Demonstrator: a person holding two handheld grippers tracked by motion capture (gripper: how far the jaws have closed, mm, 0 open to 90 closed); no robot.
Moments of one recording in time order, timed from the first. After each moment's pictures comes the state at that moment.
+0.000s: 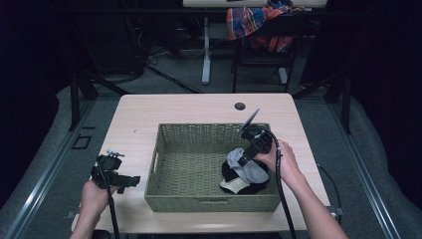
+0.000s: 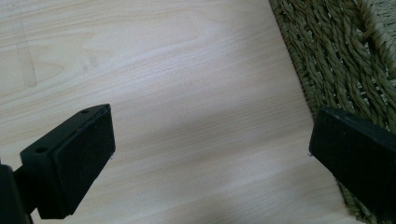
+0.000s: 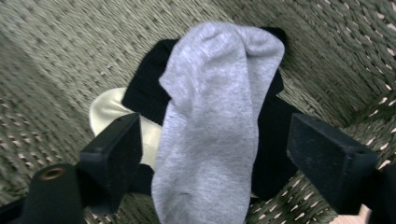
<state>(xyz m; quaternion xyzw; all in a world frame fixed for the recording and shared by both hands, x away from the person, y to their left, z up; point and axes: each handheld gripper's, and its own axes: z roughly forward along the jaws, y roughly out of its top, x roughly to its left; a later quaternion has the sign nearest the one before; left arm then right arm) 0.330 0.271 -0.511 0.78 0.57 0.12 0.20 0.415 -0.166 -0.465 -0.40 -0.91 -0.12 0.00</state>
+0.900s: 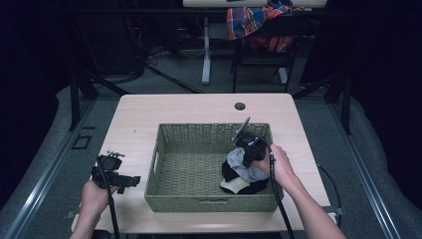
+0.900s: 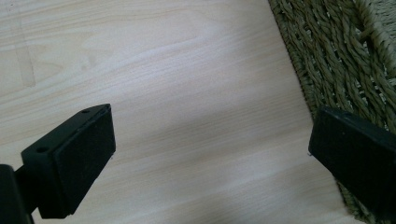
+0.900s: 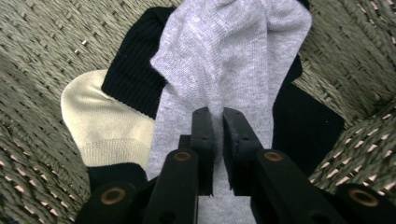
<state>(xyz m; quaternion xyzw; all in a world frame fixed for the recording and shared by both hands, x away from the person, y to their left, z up) 0.330 0.270 -0.511 0.79 0.57 0.12 0.20 0.412 -0.152 -0.488 -0.39 -0.92 -0.07 -0.01</state>
